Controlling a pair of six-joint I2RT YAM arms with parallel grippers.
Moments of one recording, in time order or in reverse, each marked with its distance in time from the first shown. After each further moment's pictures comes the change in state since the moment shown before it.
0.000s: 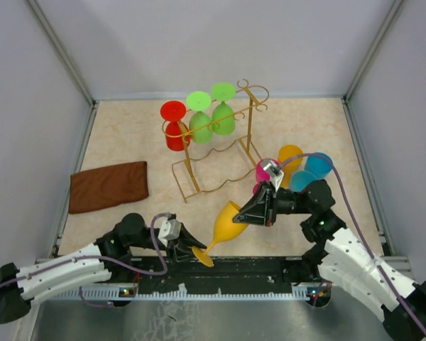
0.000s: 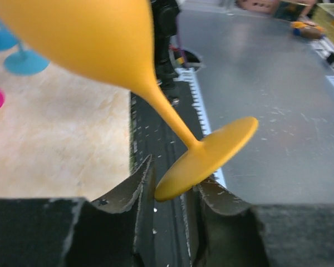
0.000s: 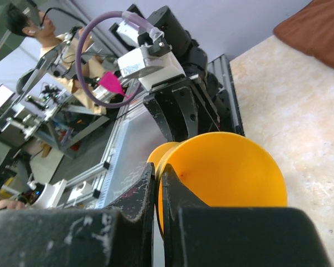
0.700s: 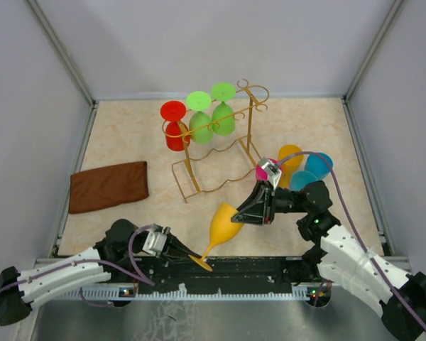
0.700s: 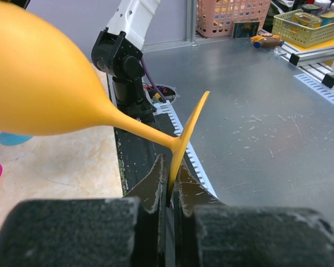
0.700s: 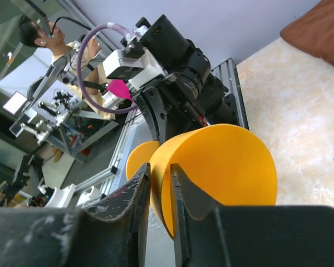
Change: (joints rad) left arm 0.004 -0.080 -0.049 0.132 0.103 0.037; right arm -0.001 0.065 -0.020 0.111 0.019 0.077
